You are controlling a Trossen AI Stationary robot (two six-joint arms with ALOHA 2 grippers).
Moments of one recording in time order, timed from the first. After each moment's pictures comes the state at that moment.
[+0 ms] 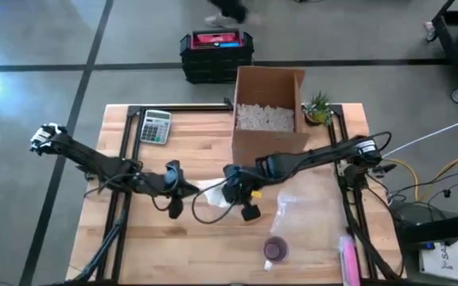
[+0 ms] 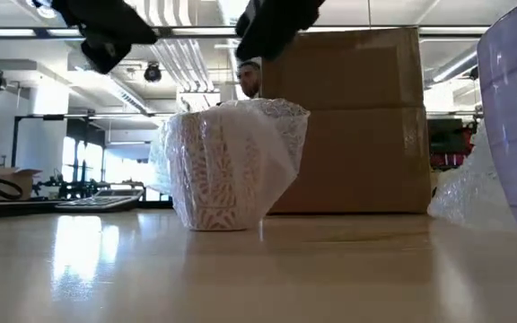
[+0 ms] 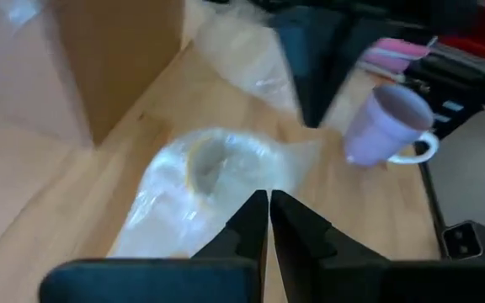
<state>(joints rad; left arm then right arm) -0.41 1.00 0.72 -0.29 -0.38 -0.59 0.17 1.93 1.58 -0.60 -0.16 -0.20</state>
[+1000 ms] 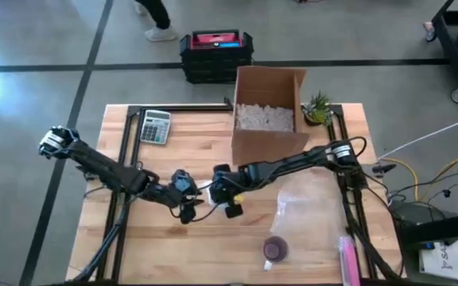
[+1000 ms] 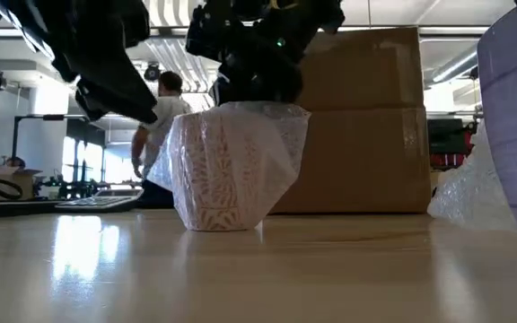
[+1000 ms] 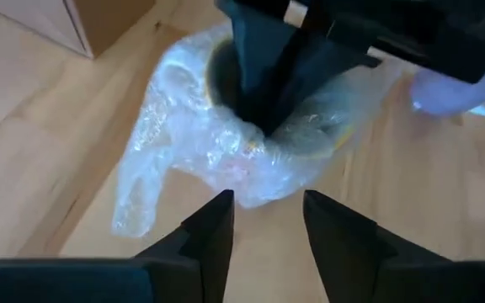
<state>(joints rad) -0.41 1.27 0.68 -0.16 -0.38 -0.69 0.12 2.16 1.59 -0.47 0.00 -0.24</state>
